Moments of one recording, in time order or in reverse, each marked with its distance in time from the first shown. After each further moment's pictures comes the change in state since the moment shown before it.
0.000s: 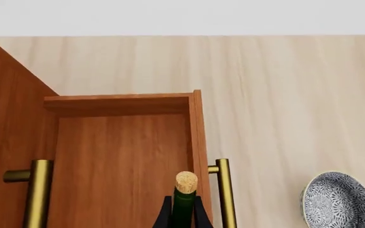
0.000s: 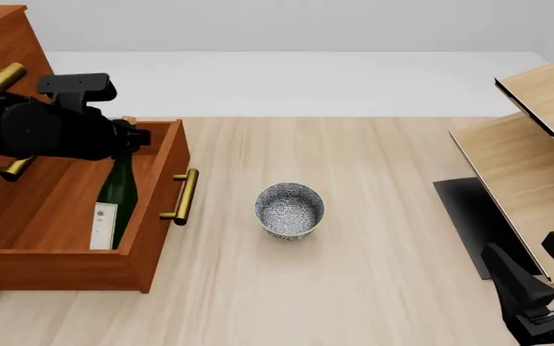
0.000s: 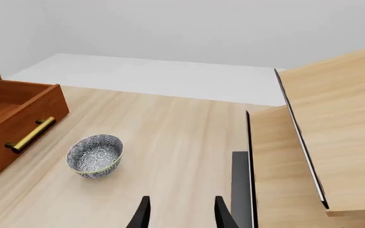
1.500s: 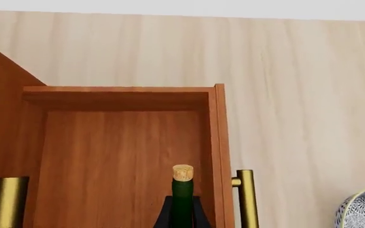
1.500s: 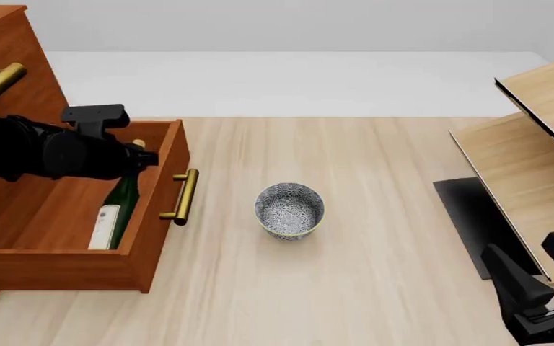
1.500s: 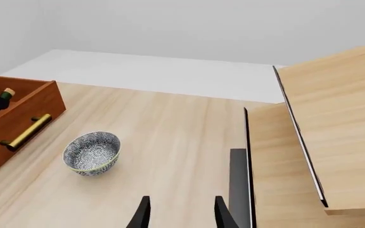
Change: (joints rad) left arm 0.043 0.187 0.026 -0.158 -0.013; right arm -0.009 0.014 0.000 0.003 -0.006
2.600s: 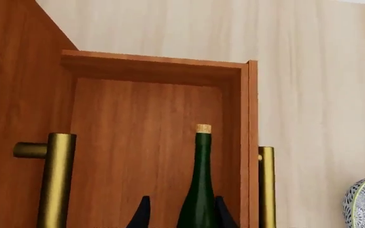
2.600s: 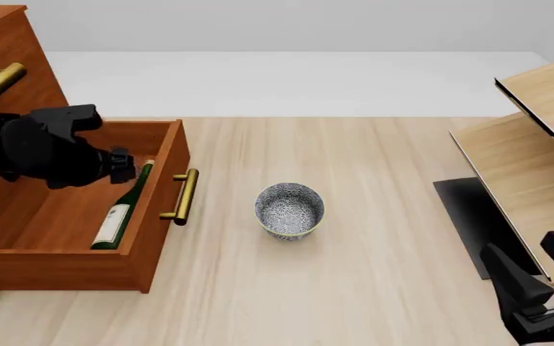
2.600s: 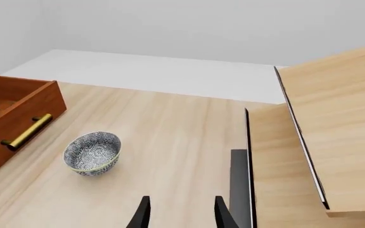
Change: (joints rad) left arm 0.077 -0.105 0.025 0.178 0.133; right arm 0.004 0.012 0.000 -0.013 -0.002
